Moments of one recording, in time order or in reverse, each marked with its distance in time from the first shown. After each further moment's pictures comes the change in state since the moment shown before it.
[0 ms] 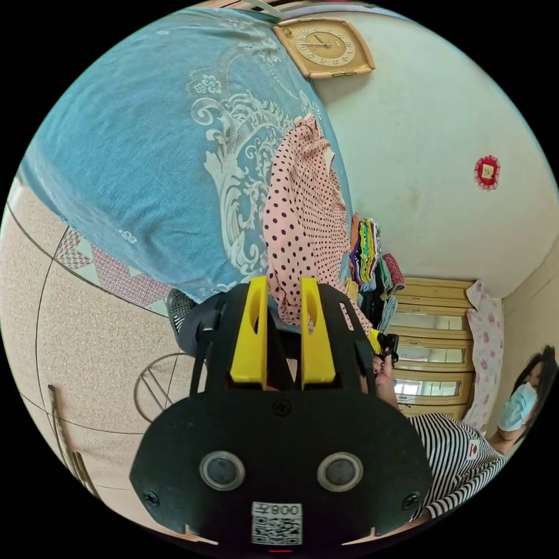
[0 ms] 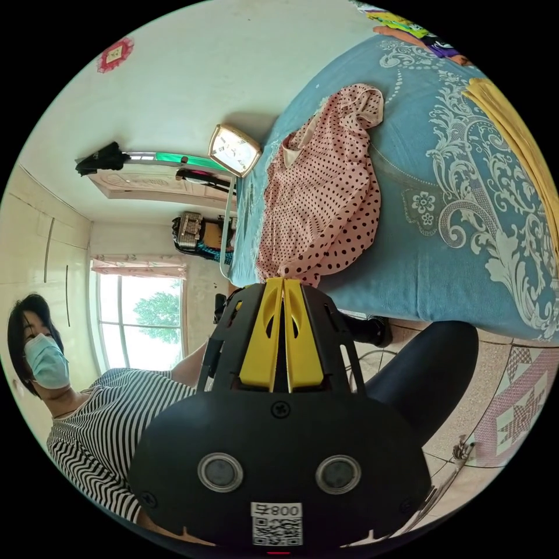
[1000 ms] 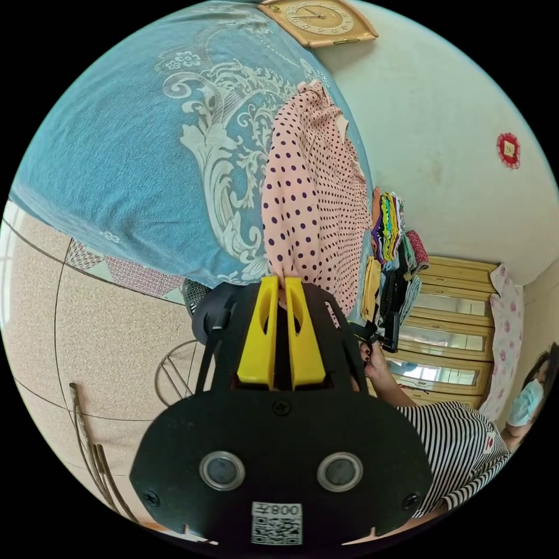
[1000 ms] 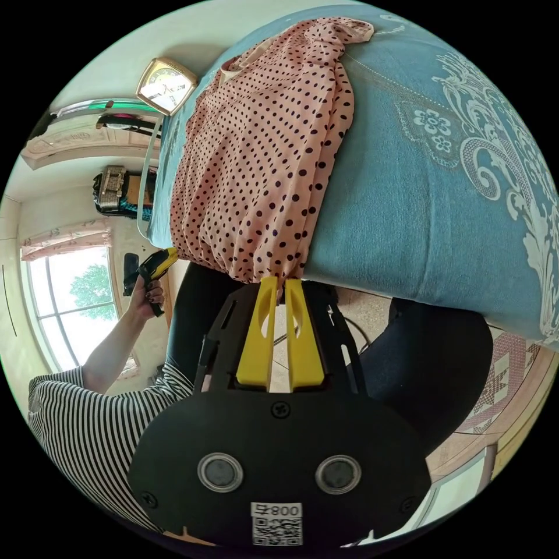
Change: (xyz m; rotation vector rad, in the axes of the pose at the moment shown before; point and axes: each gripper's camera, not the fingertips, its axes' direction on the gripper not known) left arm 0.021 -0.076 0.057 -0.101 -0.106 0.034; right arm 0.020 -0.064 0.099 -0.243 0.355 0.031
